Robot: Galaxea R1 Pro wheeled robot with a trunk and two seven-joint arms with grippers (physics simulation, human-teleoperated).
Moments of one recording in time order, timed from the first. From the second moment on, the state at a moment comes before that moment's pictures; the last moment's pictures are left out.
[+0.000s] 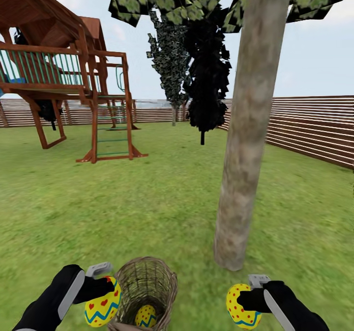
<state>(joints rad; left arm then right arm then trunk) -0.41 0.17 0.00 -0.88 0.34 0.95 0.02 -0.36 -0.21 0.24 -0.86 -0.37 0.75 0.05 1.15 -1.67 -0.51</state>
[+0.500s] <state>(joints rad) -0.41 0.16 0.00 -0.87 0.34 0.95 0.02 -0.36 -0.21 0.26 -0.86 -0.36 0.75 0.05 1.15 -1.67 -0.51</state>
